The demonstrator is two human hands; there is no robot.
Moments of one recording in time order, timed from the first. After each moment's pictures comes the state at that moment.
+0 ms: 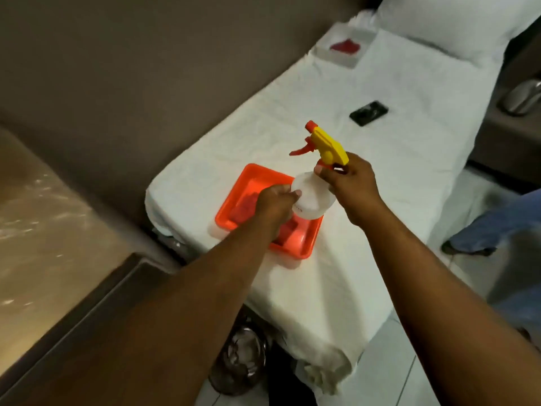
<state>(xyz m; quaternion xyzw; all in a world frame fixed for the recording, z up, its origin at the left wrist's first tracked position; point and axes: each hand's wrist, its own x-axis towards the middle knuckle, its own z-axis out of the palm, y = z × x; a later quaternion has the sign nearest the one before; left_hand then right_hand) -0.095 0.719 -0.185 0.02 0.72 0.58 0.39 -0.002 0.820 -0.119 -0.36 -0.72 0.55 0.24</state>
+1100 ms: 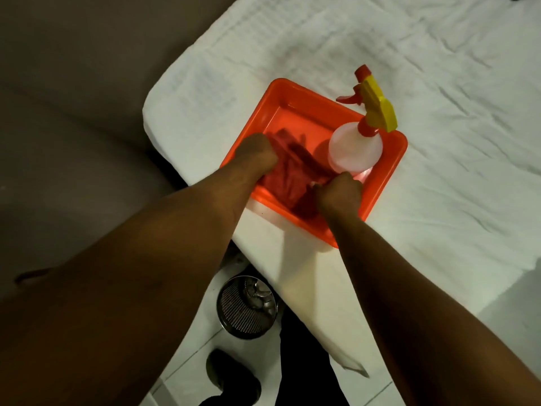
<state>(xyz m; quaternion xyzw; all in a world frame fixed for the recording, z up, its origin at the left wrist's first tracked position) -0.229 0.735 -0.346 0.09 0.95 0.08 0.30 -0.086 0.820 -0.369 -0.48 -0.76 0.42 -0.08</state>
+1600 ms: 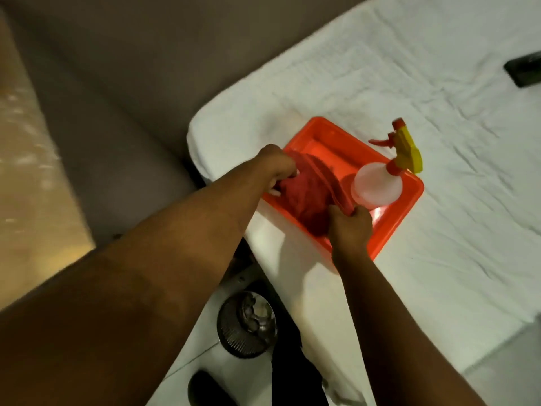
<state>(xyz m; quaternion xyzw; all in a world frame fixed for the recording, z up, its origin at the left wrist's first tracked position) -0.231 0.704 -0.263 -0.08 0.87 0.30 0.39 -0.077 0.775 -0.313 -0.54 -0.59 0.59 0.06</state>
